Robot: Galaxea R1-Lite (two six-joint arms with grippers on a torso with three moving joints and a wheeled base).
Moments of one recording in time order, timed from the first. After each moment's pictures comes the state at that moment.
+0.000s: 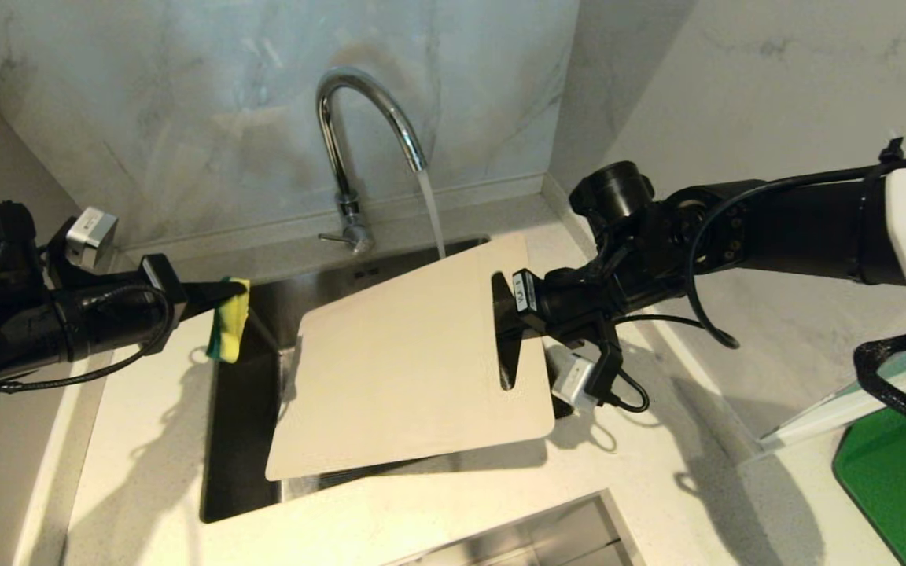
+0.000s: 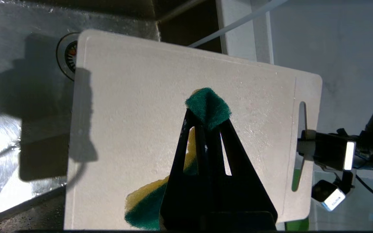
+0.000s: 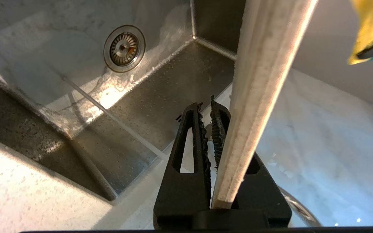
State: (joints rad) left arm -0.13 1.60 -0.88 -0.52 -0.44 -0.70; right arm 0.36 2.05 -1.80 0.52 0.64 -2.74
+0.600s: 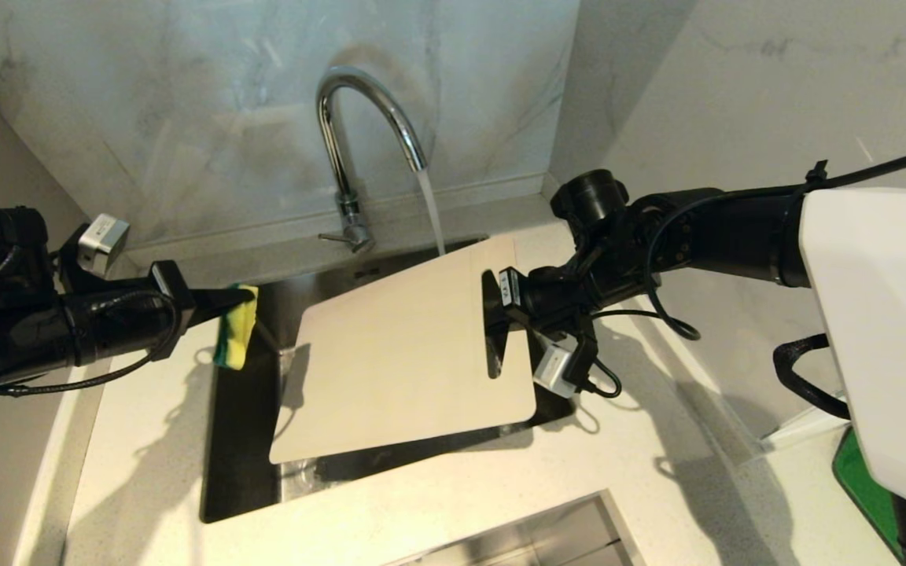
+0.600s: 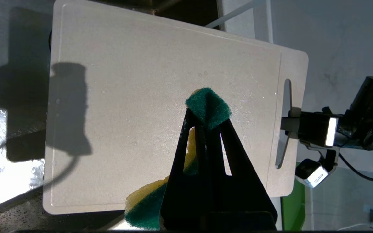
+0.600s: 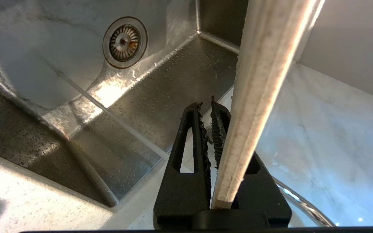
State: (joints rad) left arm -0.14 1.61 -0.88 -0.50 -0.45 -0.70; right arm 0.35 2.18 -1.98 0.57 0.64 -2.74
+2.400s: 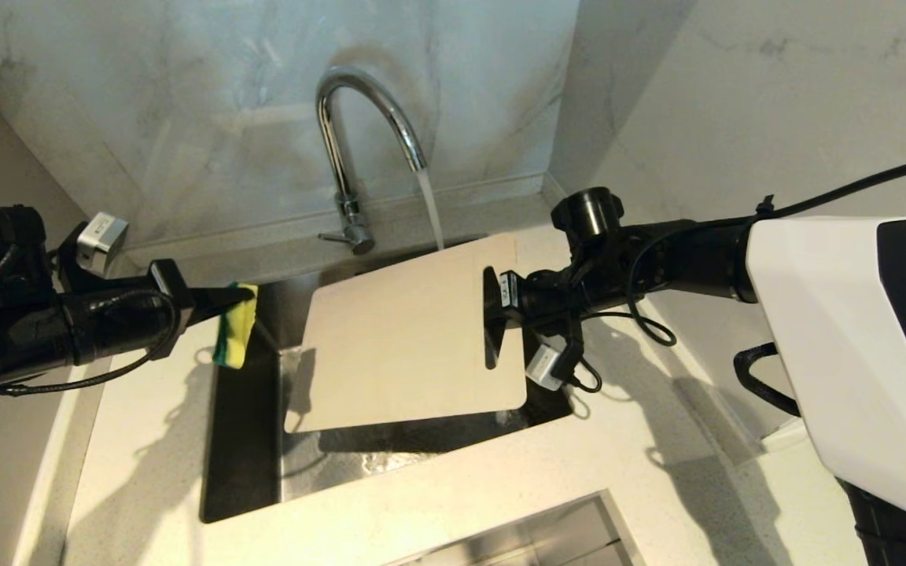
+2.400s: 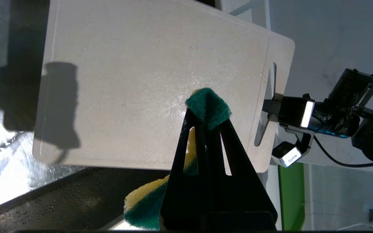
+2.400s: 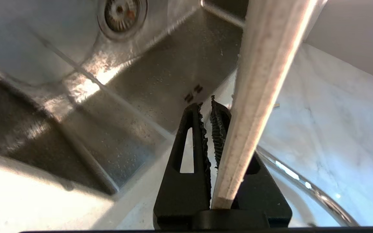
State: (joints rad) left arm -0.14 1.60 -0.88 -0.50 -0.45 -0.70; right arm 0.32 2.26 -1.99 0.37 0.66 -2.74
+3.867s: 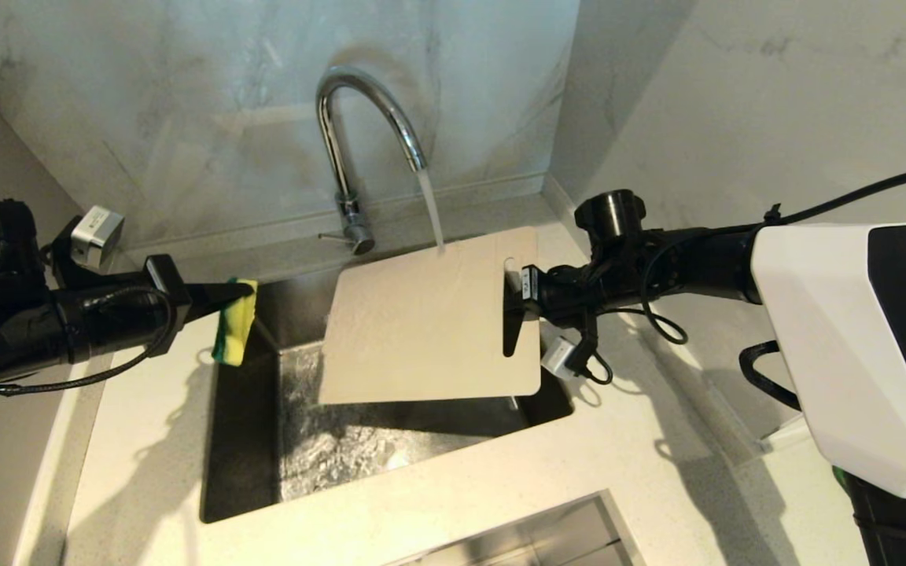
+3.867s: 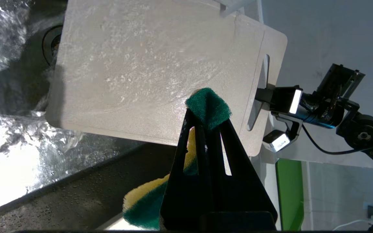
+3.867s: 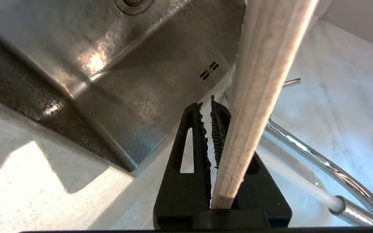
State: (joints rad) left arm -0.16 1.58 -0.87 -0.50 -0.45 -0.70; right arm 0.25 2.29 -1.99 0.30 0.68 -2.74
